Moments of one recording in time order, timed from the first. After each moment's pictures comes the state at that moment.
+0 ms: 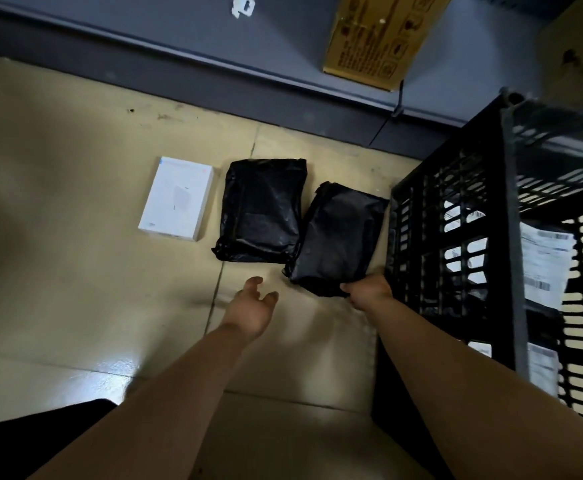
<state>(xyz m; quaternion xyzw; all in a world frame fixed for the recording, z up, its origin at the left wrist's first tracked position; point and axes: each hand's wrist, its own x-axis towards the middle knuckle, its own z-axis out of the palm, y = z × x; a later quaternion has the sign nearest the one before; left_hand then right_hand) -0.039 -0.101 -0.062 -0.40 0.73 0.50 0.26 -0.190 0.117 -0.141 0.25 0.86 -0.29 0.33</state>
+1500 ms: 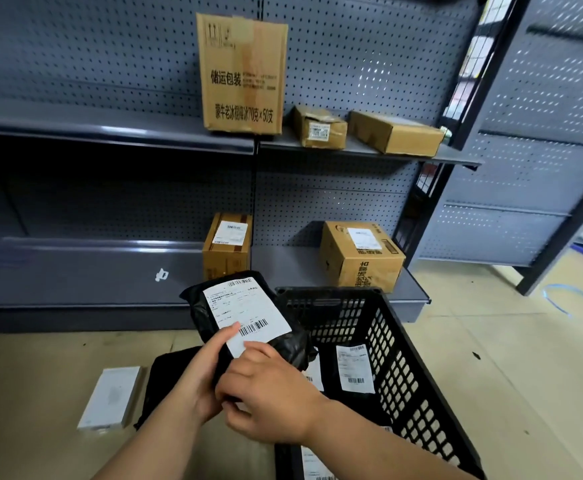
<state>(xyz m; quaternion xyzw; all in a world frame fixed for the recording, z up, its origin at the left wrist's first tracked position) -0.046 0.027 0.304 -0.21 0.38 0.89 0.13 -0.051 0.176 0.316 -0.52 0.84 -0.15 -0.08</state>
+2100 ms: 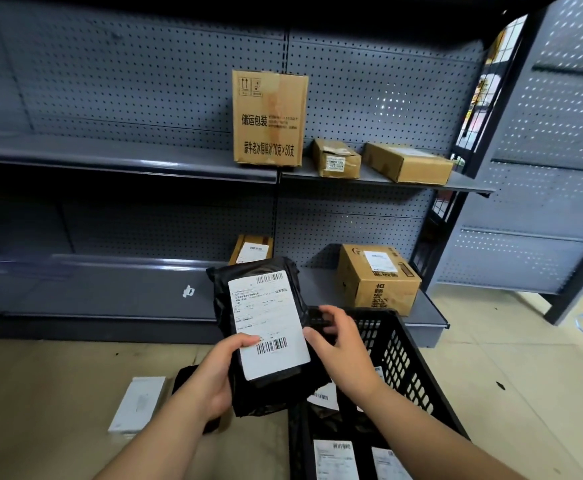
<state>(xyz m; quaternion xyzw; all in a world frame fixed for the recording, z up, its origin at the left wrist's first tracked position) -0.021 0.021 0.350 -0.21 0.47 0.86 0.09 -0.081 0.231 0.366 -0.13 0.85 -0.52 0.02</state>
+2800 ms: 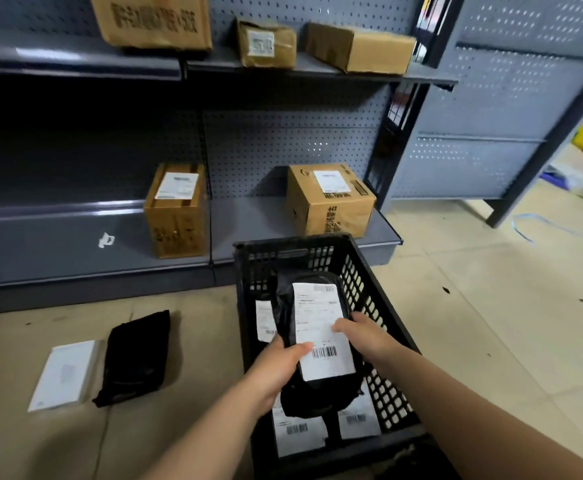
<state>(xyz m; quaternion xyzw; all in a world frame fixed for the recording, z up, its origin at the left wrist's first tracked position) -0.085 0.185 0.211 -0.15 0.65 0.71 0.23 -0.137 0.374 0.246 0.16 0.80 -0.51 0.25</state>
